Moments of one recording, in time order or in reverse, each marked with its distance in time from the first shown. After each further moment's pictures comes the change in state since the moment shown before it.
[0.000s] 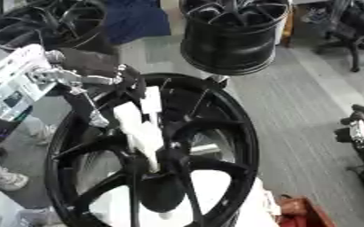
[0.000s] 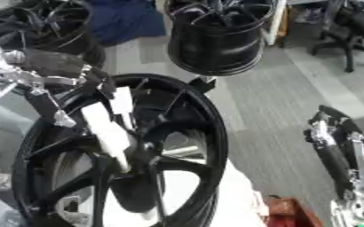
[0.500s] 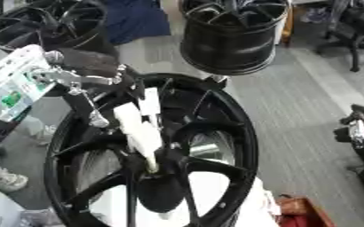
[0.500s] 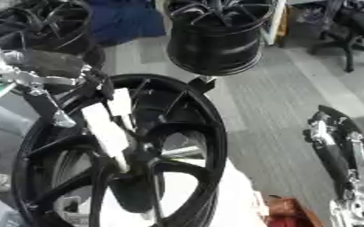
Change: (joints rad) left arm 0.008 0.023 -0.007 -0.046 0.048 0.005 -0.005; right arm -0.001 -0.001 0.001 0.000 0.000 0.000 0.000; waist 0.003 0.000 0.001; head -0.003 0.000
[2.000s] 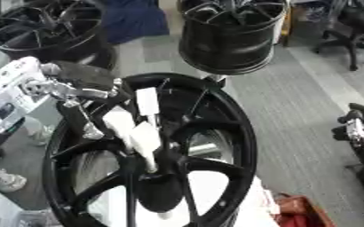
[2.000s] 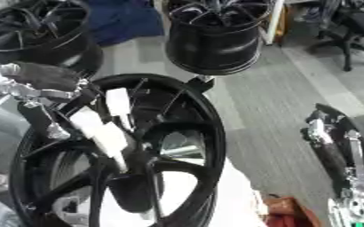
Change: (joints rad) left arm 0.030 0.022 -0.037 -0.006 0.012 0.015 -0.015; right arm -0.003 -0.001 0.000 0.000 0.000 0.000 0.001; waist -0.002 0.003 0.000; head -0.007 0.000
